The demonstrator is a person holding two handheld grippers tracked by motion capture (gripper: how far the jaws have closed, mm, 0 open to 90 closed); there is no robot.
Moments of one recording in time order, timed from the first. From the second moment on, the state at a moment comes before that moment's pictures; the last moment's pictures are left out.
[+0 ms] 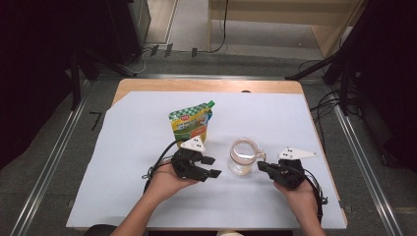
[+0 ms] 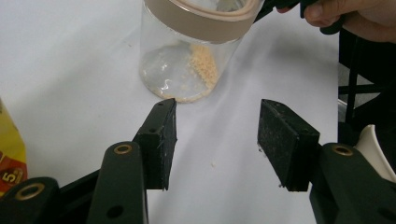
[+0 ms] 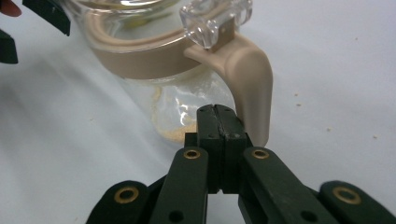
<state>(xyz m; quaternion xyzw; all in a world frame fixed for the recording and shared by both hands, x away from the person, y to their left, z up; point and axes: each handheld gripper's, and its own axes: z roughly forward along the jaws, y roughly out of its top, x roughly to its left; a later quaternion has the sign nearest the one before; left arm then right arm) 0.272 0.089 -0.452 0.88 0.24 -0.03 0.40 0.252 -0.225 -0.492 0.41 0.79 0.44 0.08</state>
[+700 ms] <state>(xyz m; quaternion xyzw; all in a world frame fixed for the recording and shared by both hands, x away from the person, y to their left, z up) 0.305 0.047 -0.424 0.89 0.20 -0.02 0.41 0.266 -0.245 -0.467 0.39 0.80 0.46 0.08</state>
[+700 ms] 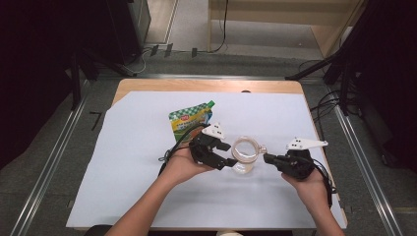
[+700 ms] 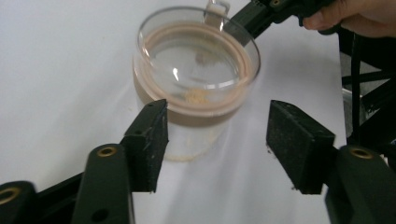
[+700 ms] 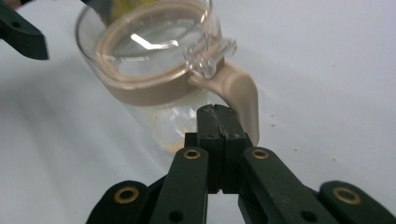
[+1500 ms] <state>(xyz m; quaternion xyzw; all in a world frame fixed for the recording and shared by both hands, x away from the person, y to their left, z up) 0.322 0.015 -0.456 0.90 0.18 0.00 0.40 0.282 -0.248 -0.488 0.45 0.78 0.43 0.09</state>
